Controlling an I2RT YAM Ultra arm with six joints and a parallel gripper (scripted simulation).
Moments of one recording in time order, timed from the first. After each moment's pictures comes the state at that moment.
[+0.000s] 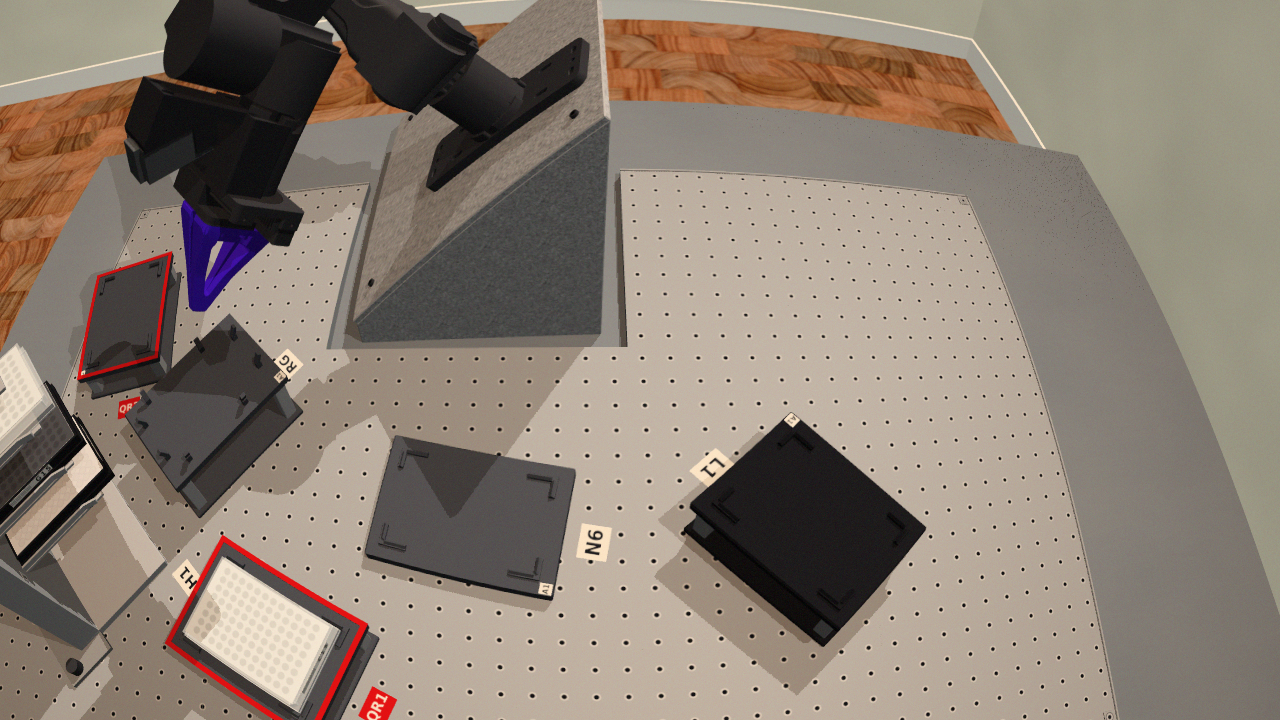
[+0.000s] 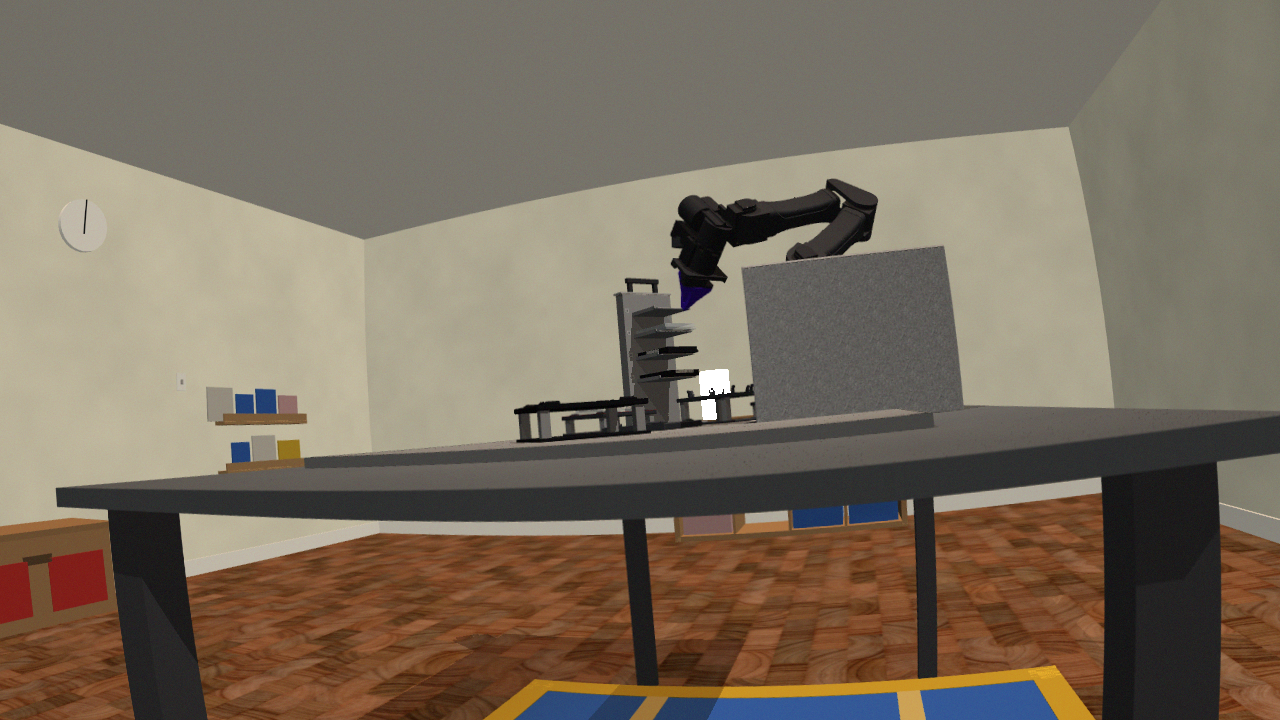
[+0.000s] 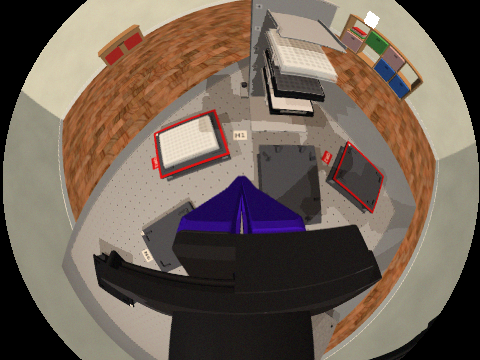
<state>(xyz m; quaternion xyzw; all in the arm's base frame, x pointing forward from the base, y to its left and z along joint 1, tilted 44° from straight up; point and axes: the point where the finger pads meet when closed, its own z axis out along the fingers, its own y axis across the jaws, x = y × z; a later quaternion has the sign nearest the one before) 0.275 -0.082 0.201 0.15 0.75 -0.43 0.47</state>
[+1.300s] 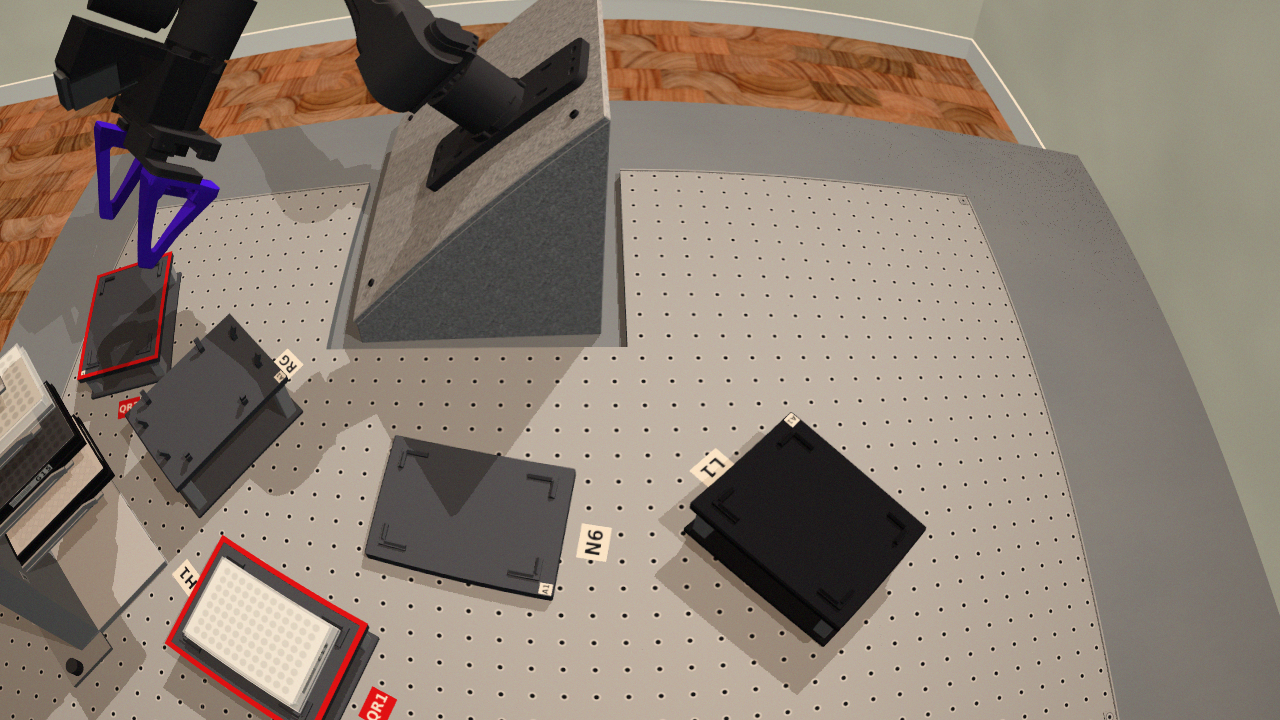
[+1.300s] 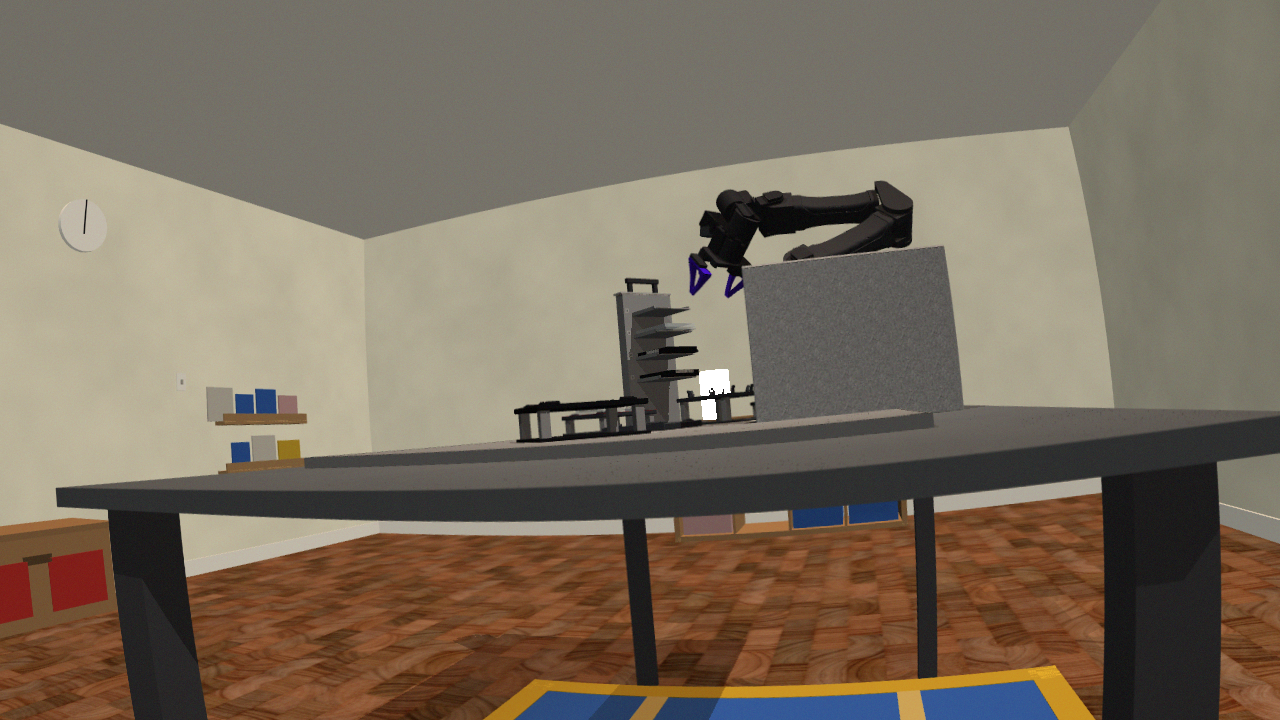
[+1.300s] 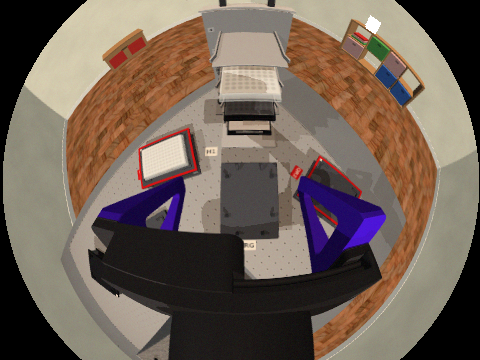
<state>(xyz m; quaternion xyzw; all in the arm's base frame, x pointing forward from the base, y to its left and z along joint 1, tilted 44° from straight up) 0.233 -0.117 0.279 0.14 0.75 -0.42 0.49</state>
